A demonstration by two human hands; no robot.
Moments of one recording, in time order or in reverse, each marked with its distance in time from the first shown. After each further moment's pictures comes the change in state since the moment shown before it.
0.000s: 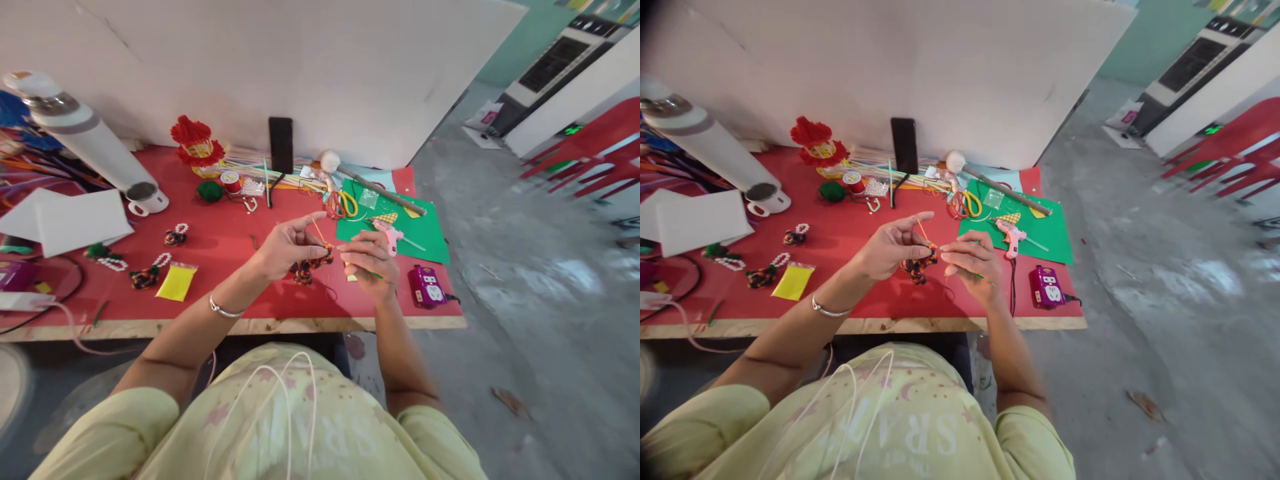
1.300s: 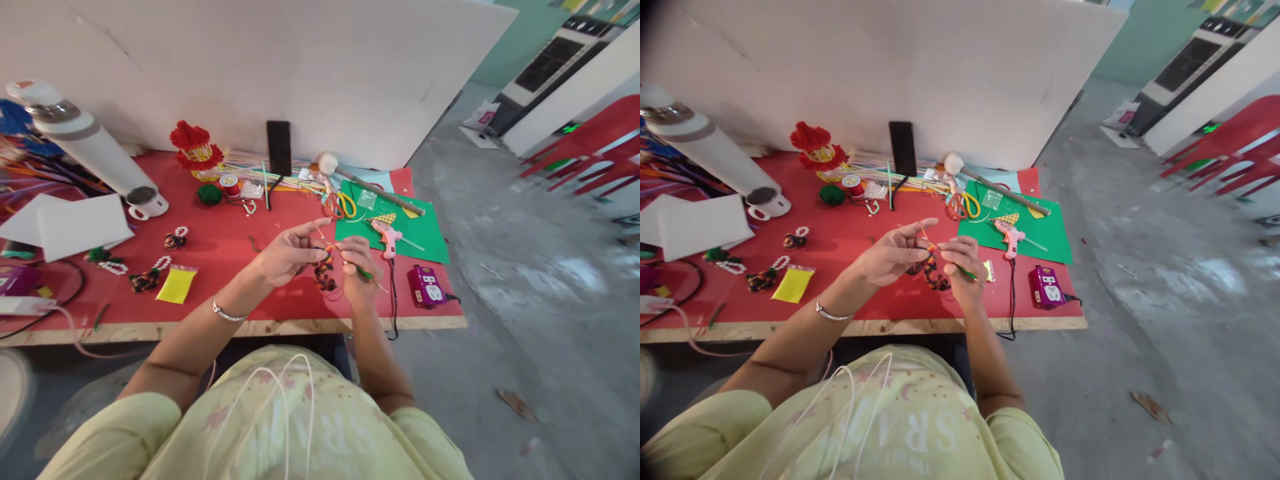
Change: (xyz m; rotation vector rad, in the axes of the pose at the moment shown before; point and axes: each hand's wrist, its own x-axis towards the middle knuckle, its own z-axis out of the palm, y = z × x) left_hand -0.003 -0.001 0.008 -0.186 -0.030 -0.121; right_hand -0.017 -0.006 0.049 0.160 0.368 0.202
